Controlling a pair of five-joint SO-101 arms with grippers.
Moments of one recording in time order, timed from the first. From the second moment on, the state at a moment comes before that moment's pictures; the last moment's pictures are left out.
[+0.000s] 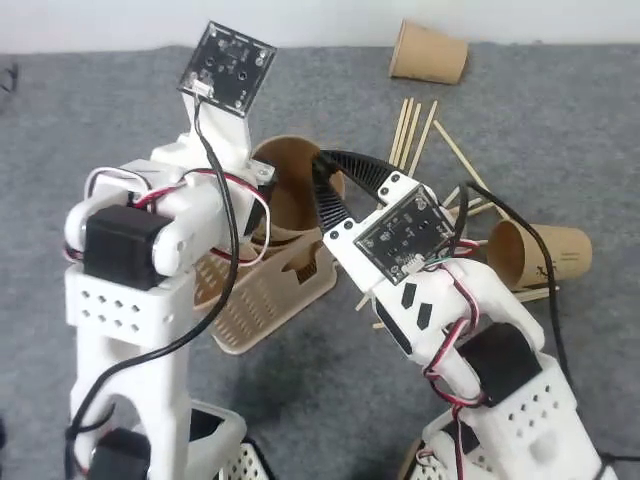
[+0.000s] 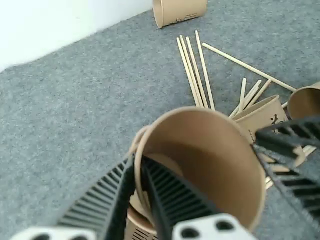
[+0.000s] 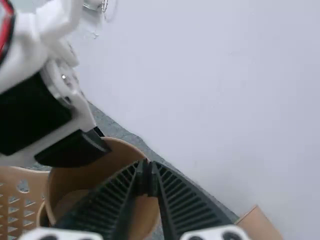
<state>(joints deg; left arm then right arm) 11.3 -24.0 -10.5 94.2 -1.4 -36.5 -58.6 36.1 35.5 18.4</state>
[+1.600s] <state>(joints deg) -30.7 -47.4 28.4 75.7 -6.1 -24.6 -51.3 12.4 53.6 25.5</state>
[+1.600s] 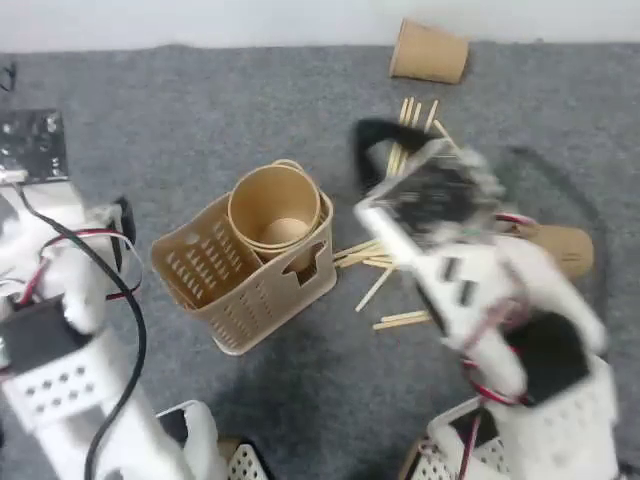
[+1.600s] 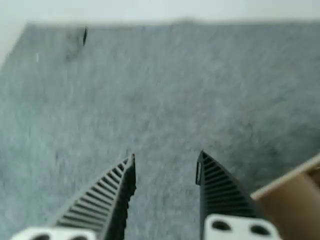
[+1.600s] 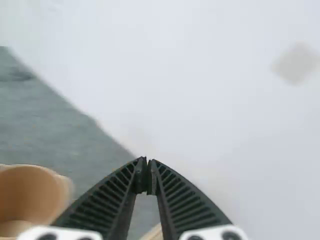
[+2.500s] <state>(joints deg) -44.0 -47.4 65.5 51.3 -5.8 2.6 40.6 -35.6 19.6 26.8</state>
